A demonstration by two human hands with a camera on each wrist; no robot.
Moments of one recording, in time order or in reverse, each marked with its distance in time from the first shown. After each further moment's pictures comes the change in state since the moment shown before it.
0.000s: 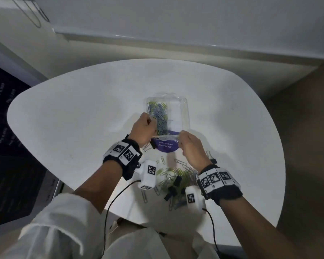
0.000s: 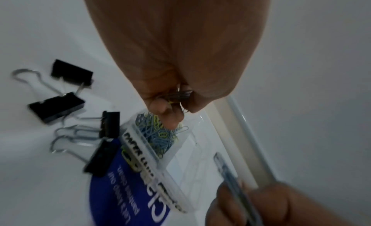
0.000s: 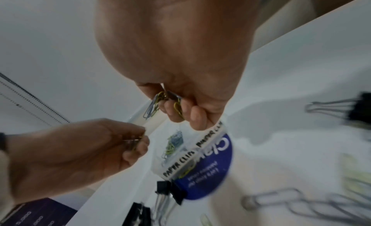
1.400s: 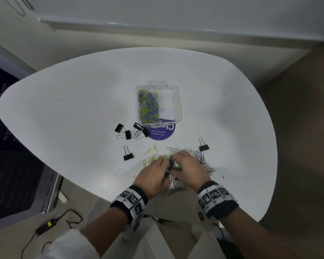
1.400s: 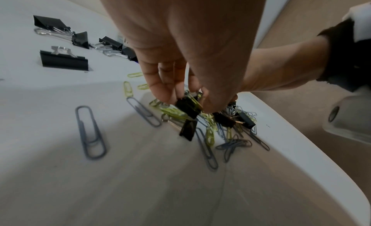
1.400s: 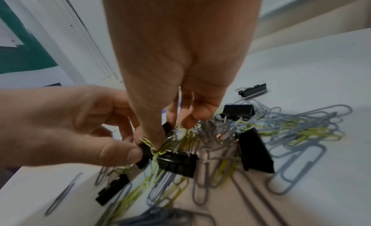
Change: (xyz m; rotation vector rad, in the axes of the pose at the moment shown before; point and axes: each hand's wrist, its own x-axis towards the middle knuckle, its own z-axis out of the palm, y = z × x) left_hand -0.121 -0.086 0.086 0.750 -0.339 0.373; right_hand -0.048 0.106 -0.008 -0.708 -0.198 -0.181
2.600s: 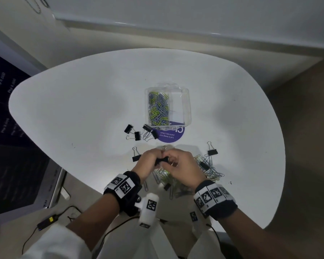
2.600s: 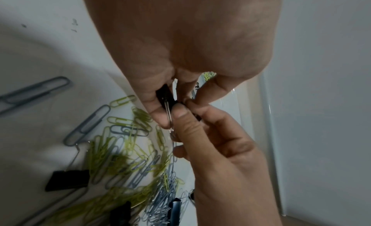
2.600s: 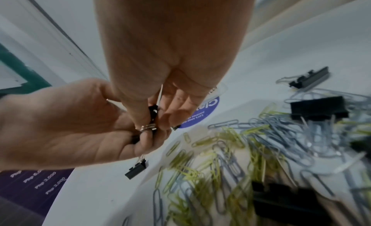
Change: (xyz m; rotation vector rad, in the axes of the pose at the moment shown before) left_hand 0.012 -0.019 -0.056 -1.341 0.055 -0.518; right_hand 0.014 -0.056 -0.003 0.415 0.095 -0.117
